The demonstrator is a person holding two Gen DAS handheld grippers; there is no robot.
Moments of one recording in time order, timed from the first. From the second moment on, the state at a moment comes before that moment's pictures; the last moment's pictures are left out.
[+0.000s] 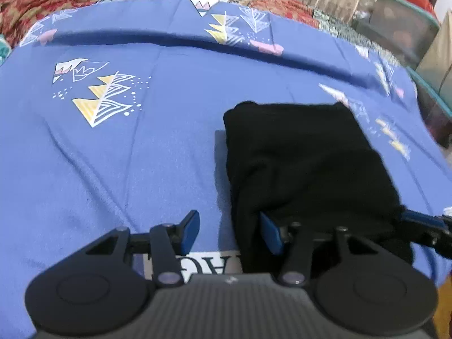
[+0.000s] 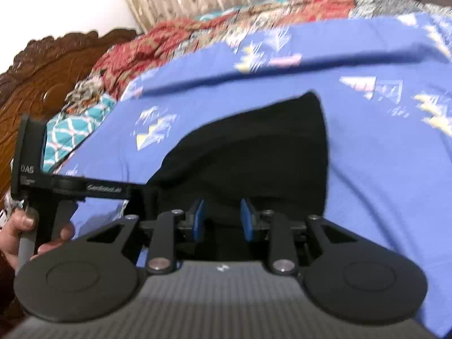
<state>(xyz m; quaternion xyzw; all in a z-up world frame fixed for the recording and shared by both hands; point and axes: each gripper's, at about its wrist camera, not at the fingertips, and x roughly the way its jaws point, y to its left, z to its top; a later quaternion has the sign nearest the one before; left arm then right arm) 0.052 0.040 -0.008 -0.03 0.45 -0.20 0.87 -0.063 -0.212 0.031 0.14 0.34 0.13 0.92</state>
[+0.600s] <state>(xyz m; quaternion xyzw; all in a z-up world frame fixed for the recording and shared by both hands) 0.031 0.021 -0.017 0.00 0.45 -0.21 0.87 -0.069 -0.246 -0.001 0.19 0.38 0.09 0.90</state>
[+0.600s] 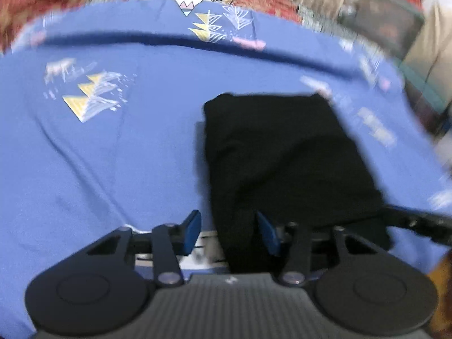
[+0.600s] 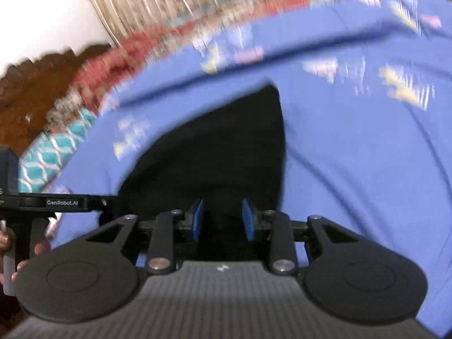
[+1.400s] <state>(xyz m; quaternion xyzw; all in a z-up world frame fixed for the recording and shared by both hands) 0.095 0.044 -0.041 -0.19 0.51 -0.28 0.79 -0.047 -0.300 -0.012 0.34 0.35 0.12 0.86</state>
